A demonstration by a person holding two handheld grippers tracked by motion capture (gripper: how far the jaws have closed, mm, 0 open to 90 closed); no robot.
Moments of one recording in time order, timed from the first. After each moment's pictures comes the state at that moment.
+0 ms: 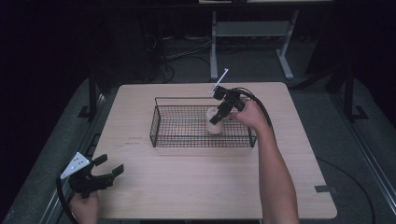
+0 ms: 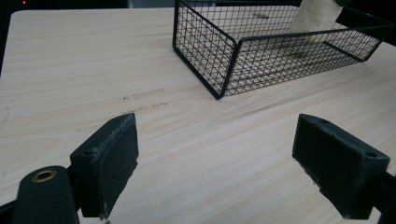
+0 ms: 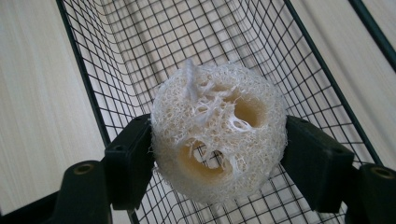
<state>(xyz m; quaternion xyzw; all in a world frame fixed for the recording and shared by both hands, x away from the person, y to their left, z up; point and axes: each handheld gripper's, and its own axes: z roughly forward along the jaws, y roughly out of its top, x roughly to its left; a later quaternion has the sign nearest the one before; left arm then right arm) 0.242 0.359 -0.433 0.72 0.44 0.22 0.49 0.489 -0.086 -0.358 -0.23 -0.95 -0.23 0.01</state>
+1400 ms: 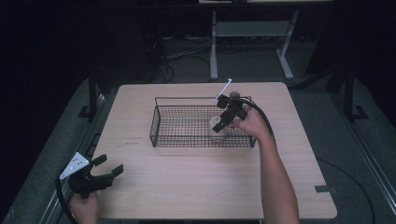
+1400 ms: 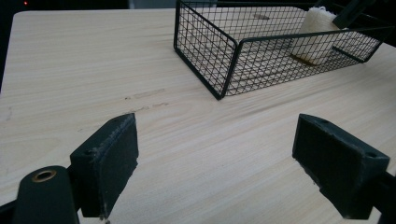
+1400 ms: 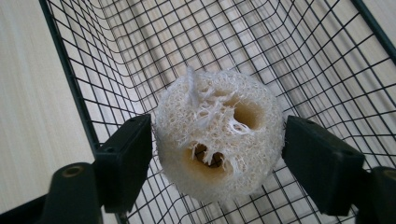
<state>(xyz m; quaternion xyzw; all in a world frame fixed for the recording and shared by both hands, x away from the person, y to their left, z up) 0.241 0.361 -0.433 0.71 0.45 0.22 0.49 0.480 -0.096 -0.388 -0.25 -0.94 -0.23 0.02</state>
